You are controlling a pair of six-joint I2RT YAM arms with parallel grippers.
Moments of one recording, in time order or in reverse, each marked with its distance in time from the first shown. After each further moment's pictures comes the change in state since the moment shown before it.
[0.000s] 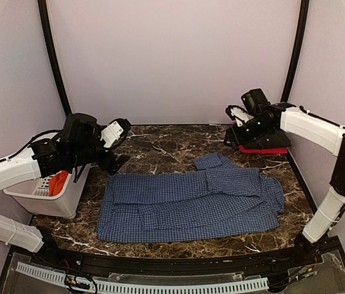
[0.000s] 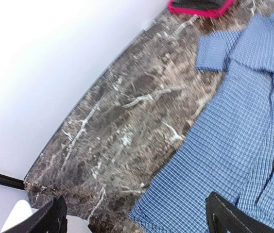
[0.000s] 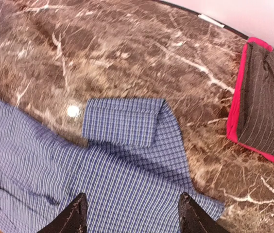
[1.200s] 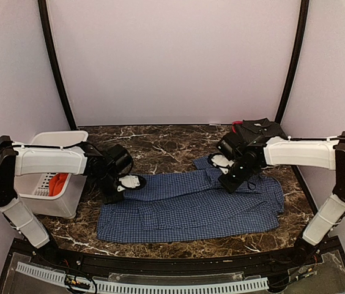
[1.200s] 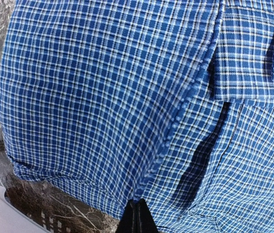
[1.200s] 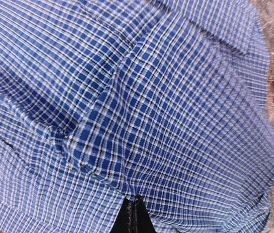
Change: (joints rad) left arm 0.000 0.406 0.023 -0.382 0.076 0.105; right arm 0.260 0.021 -0.288 0.016 0.198 -0.048
